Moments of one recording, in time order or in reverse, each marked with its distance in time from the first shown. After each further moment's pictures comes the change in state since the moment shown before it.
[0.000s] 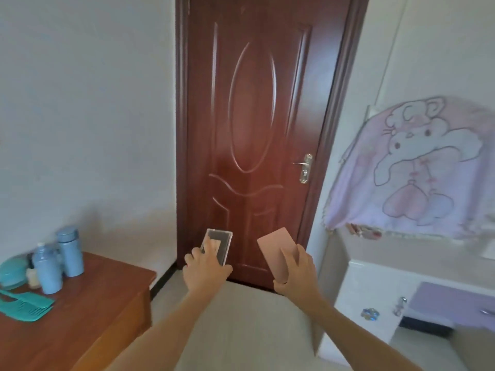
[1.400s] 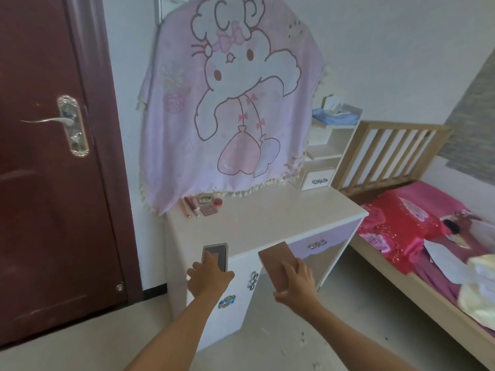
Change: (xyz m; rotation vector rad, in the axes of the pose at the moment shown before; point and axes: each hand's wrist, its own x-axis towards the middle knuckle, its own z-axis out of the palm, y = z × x) left_hand 0.115 0.461 0.390 -0.058 -0.671 0.394; right_hand 0.076 0.478 -0.026 -0.150 -0.185 0.884
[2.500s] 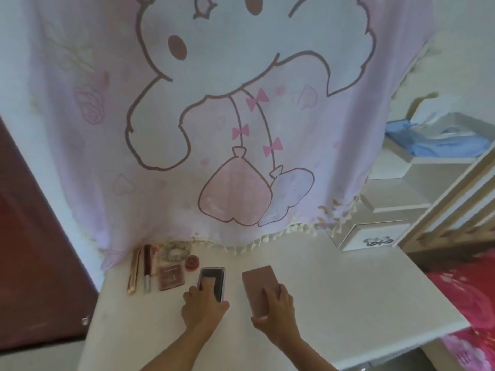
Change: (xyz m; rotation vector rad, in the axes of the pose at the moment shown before) left_hand 0.310 0.158 0.110 0.128 -0.002 -0.249; right_hand 0.392 0.063 0.042 0.132 -0.246 -0.144
